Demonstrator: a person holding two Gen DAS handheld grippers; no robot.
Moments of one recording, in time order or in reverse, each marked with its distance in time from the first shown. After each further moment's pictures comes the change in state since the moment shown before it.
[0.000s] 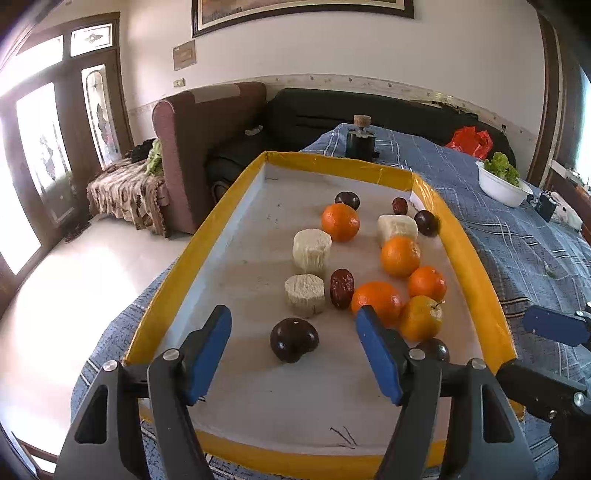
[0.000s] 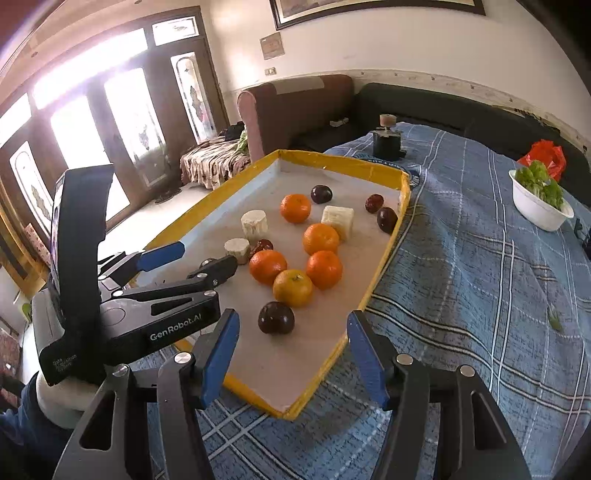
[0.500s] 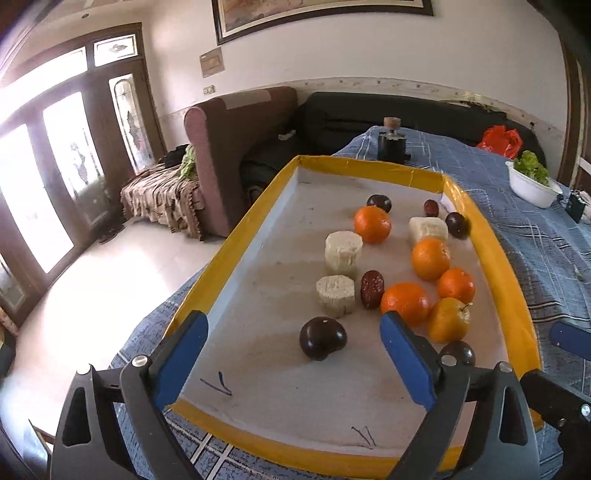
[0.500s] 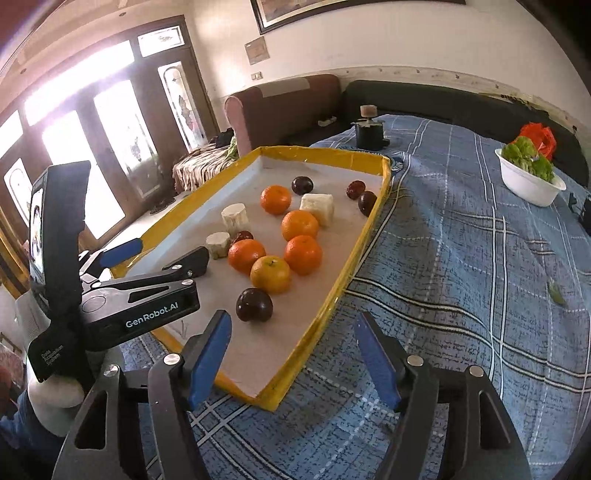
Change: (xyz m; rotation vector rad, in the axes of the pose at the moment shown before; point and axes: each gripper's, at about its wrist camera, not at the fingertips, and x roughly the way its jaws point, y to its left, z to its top) left arm -0.002 -0.005 -0.003 -0.009 -0.013 0.150; right arm 0.002 -0.016 -0.014 0.057 -0.022 -0.009
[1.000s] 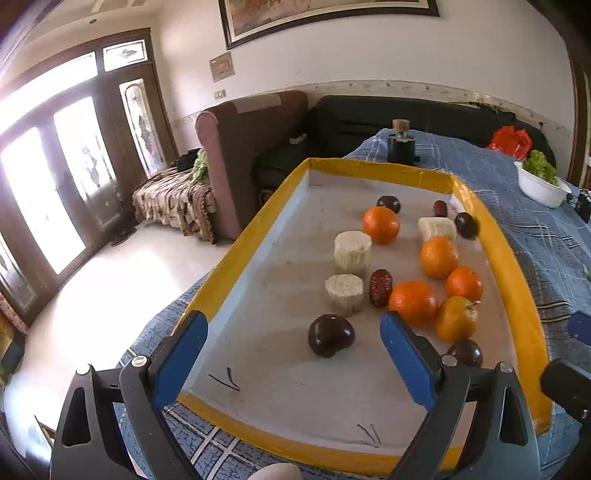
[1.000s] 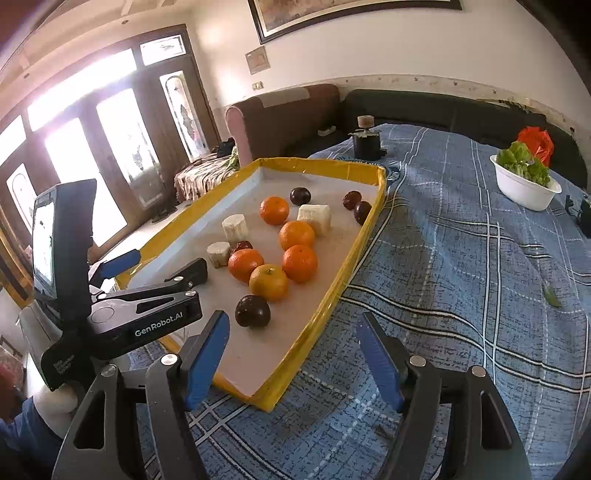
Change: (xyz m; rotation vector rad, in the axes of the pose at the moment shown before) left arm -0.005 0.002 -0.005 -0.006 -0.019 0.054; right arm -0.012 -0.001 -0.001 -0.001 -0.040 -0.001
